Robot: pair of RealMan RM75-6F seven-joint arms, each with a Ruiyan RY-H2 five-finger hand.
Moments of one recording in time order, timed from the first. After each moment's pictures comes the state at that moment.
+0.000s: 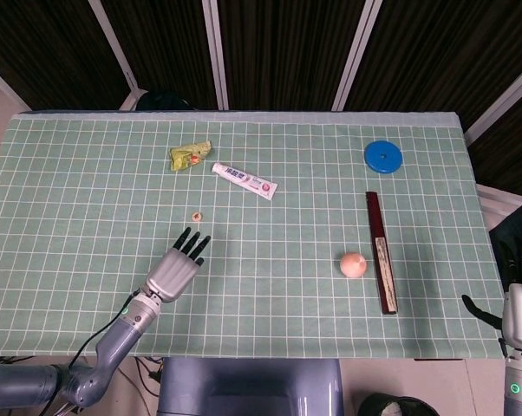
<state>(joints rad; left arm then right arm) -0.74 -1.57 0.02 -1.61 1.13 1.09 0.97 0.02 -1.23 0.18 -1.64 -1.36 1.61 -0.21</state>
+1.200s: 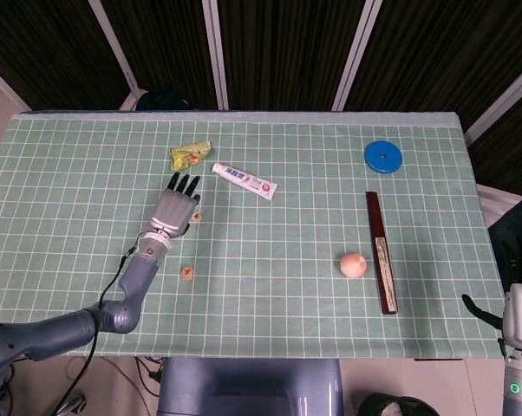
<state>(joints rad) -0.94 -1.71 -0.23 -1.15 0.86 0.86 0.78 0.02 -1.23 0.19 -1.65 -1.35 1.61 -0.20</state>
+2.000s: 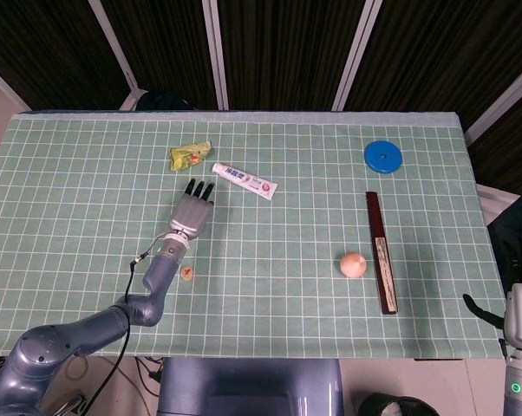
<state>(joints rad) -1.02 -1.92 -0.22 -0.81 0.89 0.76 0.67 0.02 -1.22 0.19 -1.65 -1.34 1.61 -0.19</state>
